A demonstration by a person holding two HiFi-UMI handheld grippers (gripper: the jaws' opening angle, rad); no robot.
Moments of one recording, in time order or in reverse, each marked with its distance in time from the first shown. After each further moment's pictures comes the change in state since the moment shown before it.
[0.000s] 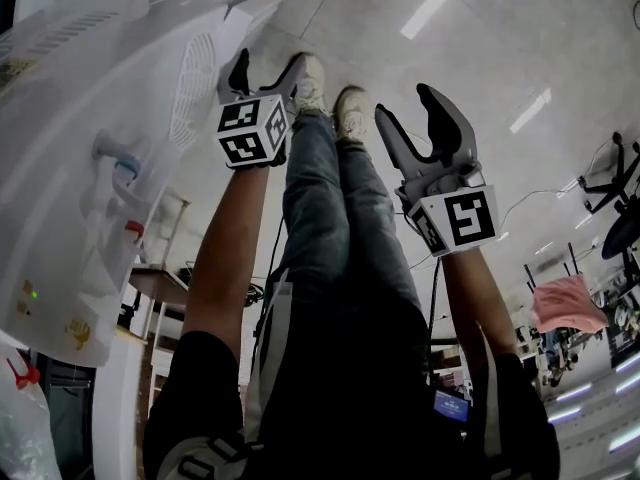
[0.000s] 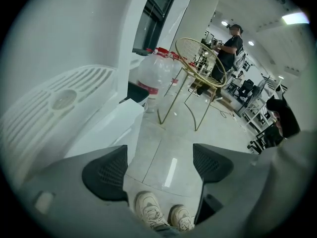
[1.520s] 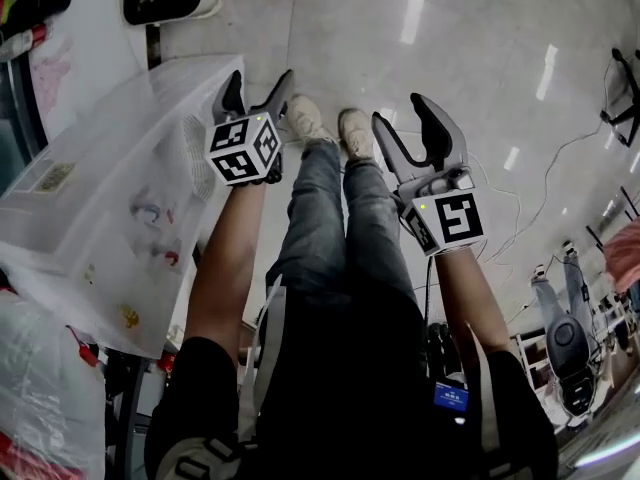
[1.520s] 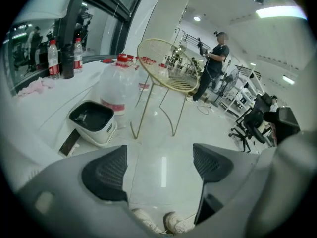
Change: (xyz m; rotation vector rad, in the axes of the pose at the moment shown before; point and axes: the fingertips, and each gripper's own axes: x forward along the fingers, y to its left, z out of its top) left arm 0.004 -0.110 0.095 0.230 0.013 -0.189; right arm -0.099 -0.054 0.042 0.149 -0.213 -0.300
